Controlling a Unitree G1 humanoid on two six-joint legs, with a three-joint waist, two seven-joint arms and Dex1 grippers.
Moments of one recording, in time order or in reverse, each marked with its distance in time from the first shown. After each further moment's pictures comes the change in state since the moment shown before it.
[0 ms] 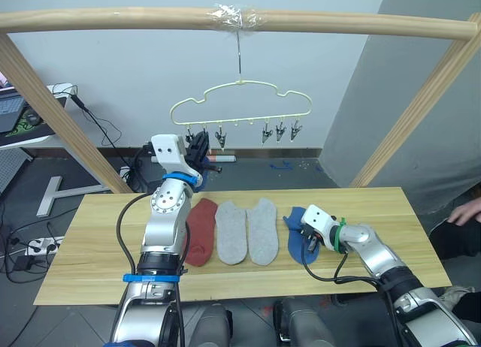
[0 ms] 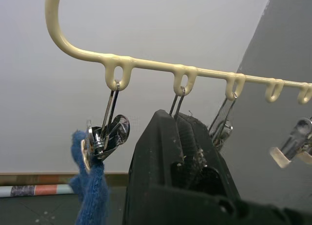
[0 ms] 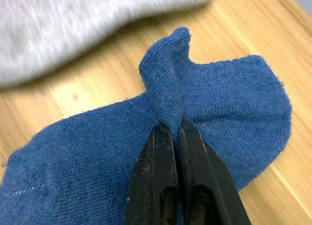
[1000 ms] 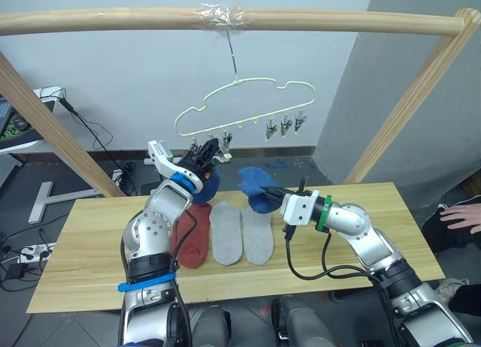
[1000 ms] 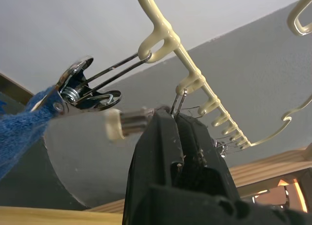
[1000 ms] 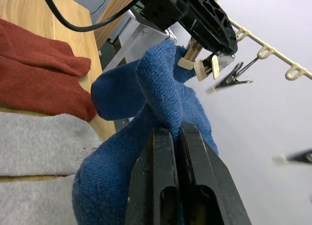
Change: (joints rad) left arm 0.002 -0.094 0.245 -0.202 -0.709 0.650 0.030; right arm -0.055 0.089 0.003 -0.337 -0.095 -0.474 -0.120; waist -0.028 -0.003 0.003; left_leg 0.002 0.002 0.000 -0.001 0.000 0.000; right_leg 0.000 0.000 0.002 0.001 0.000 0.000
